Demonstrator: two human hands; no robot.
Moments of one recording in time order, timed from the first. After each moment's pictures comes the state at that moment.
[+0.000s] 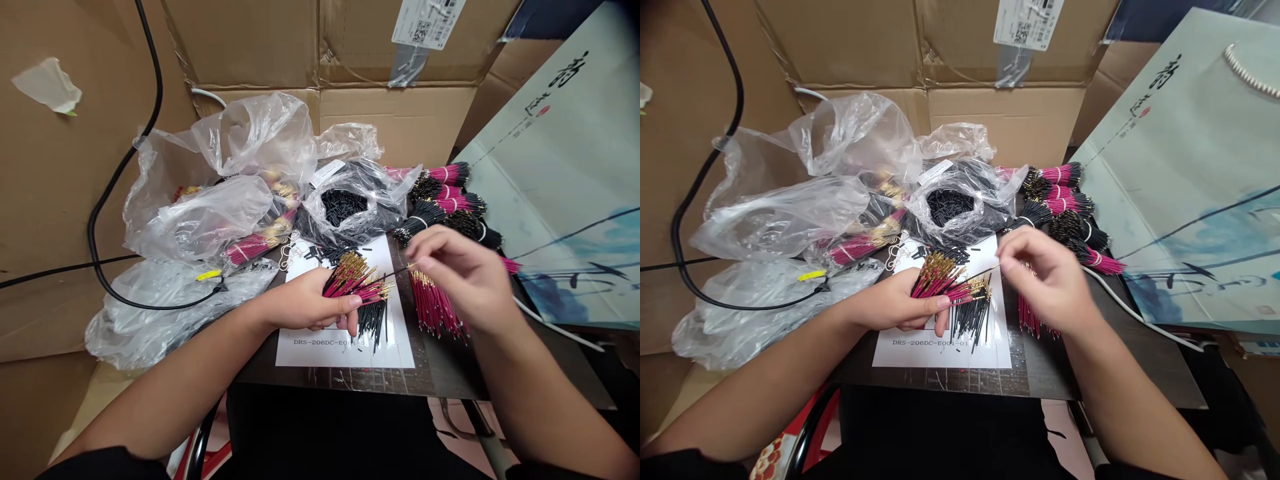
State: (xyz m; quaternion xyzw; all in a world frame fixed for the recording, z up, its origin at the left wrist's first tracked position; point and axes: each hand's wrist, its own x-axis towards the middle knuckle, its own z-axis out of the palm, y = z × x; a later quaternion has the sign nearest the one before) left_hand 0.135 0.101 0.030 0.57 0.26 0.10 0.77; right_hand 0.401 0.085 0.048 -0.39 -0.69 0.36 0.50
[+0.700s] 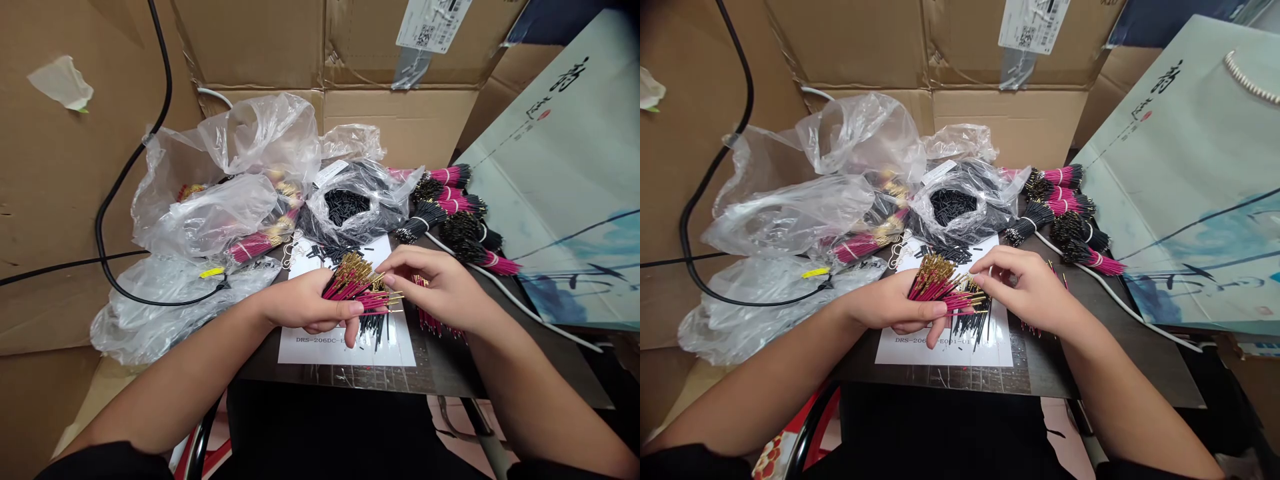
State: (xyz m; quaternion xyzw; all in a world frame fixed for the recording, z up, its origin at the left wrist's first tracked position) left_hand 0.130 0.101 0.032 0.55 0.20 0.07 0.81; right_hand 0.388 0.086 0.046 -0.42 -0.80 0.32 0.30
